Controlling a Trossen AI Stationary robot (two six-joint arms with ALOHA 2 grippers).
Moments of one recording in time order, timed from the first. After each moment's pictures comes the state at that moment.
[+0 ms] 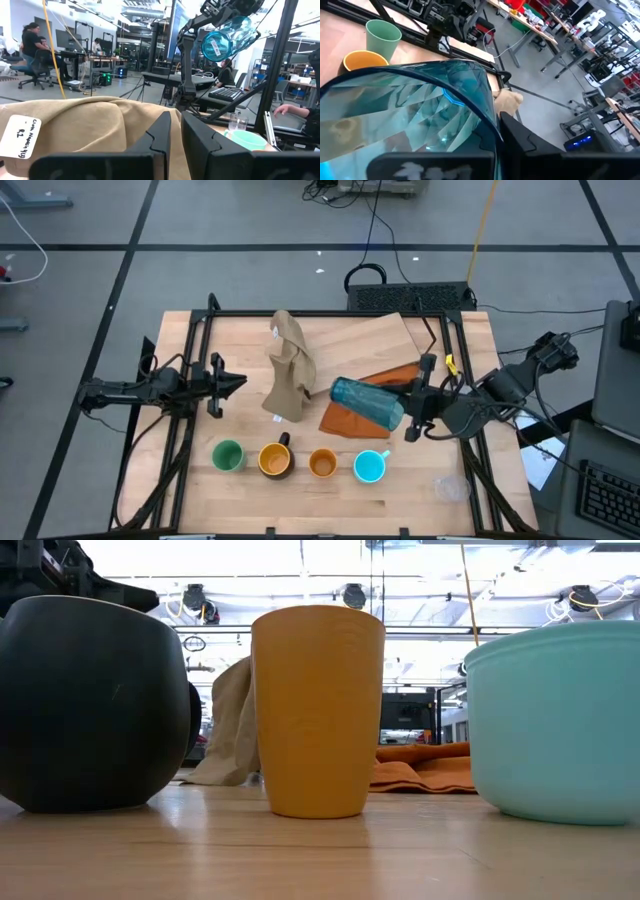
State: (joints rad) left arm -0.03 0.01 0.01 0.18 -0.16 -0.11; right arm 0.58 1.21 1.39 -0.77 0.89 -0.10
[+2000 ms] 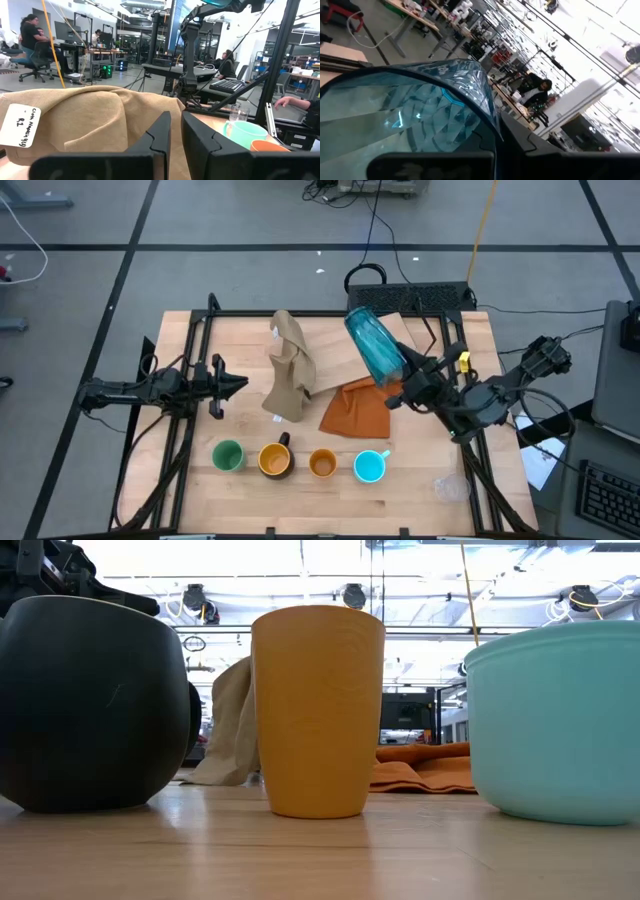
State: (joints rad) left arm -0.03 0.01 0.01 0.14 -0.16 -0.12; right arm 0.59 1.31 1.38 0.01 1.57 -0.81
